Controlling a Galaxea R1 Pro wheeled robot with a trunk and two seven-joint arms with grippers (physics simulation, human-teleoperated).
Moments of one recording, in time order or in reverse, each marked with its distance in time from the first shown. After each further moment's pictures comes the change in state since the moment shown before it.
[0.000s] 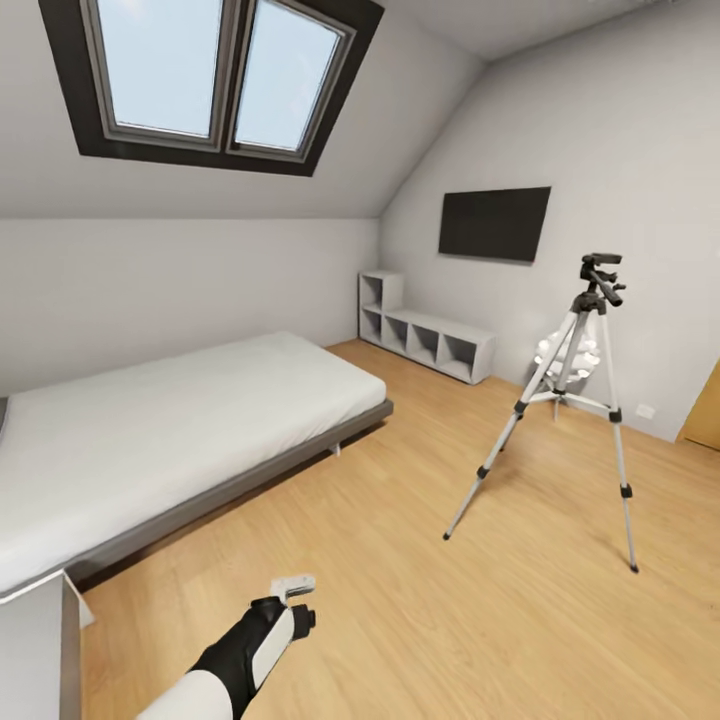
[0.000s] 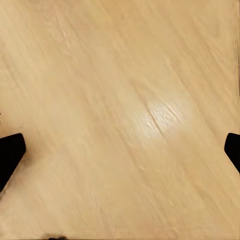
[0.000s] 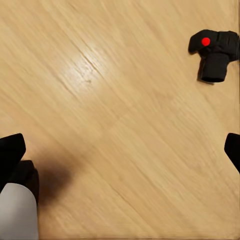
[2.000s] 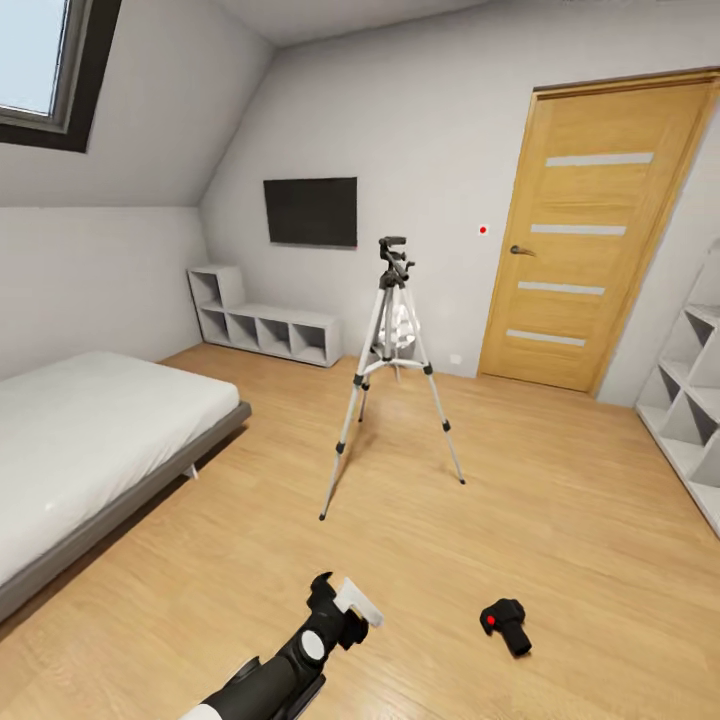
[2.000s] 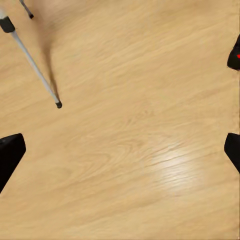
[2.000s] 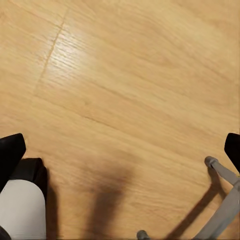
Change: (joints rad) left arm 0.060 0.044 -0.647 -0.136 -0.339 -0.276 -0.183; right arm -0.002 -0.004 -0.003 0.000 0.003 -0.035 0.049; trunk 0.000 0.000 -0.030
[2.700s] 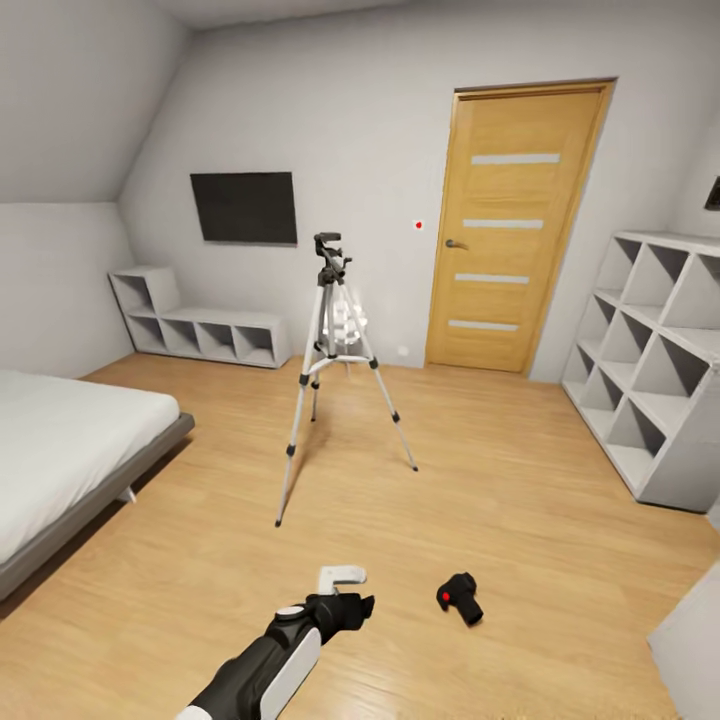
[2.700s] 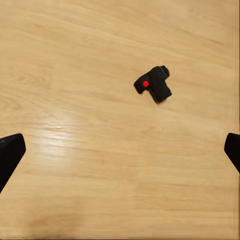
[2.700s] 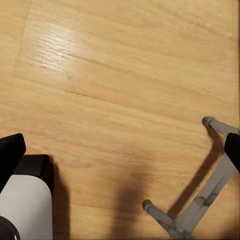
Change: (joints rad) left arm 0.043 -0.008 0.244 -0.141 0.587 0.162 -0.012; right arm -0.001 -0.004 -0.001 -0.001 -0.001 0.000 0.036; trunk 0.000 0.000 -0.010
